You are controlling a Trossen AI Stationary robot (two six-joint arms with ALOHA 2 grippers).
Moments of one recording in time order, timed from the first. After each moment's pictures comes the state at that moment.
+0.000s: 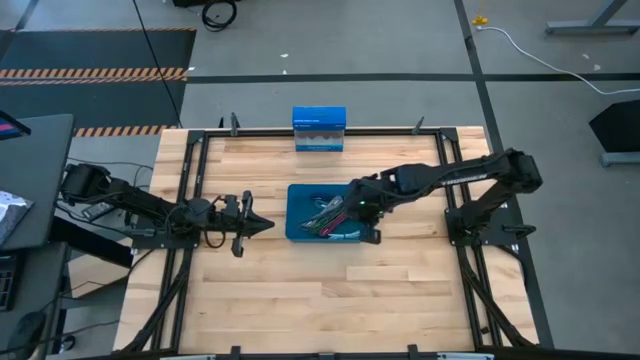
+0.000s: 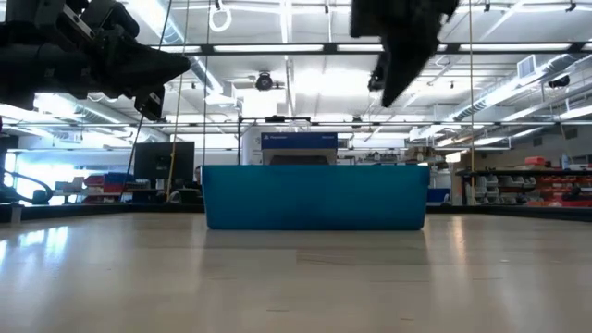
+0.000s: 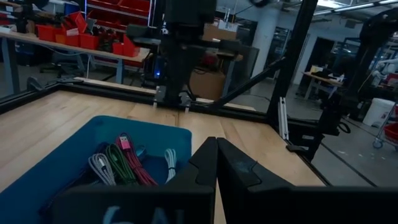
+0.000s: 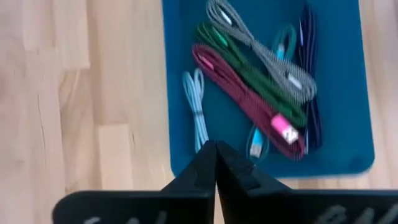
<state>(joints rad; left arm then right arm) -0.17 1.03 0.06 1.04 -0.13 -0.20 0.05 1.55 1.30 -0.89 0.01 0.17</state>
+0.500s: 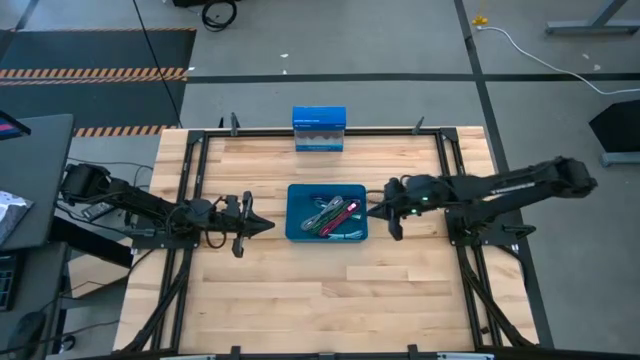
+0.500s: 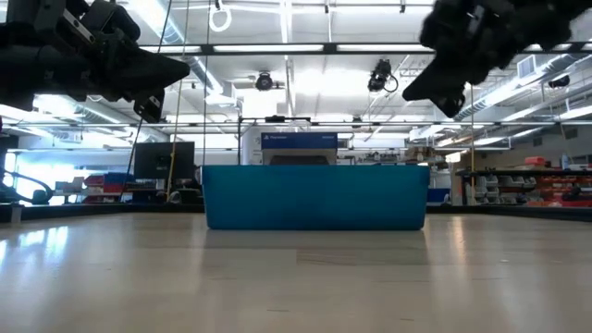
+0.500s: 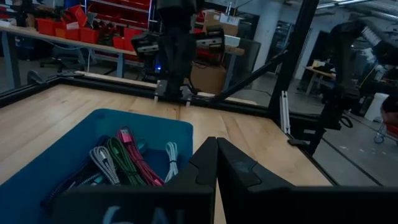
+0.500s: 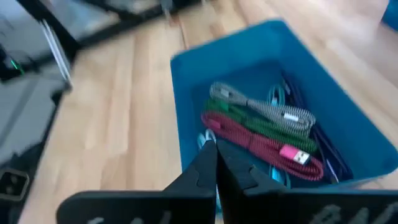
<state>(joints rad) -0.17 1.03 0.06 1.01 -0.12 -0.20 0.02 0.98 0.55 -0.09 0.00 0.37</state>
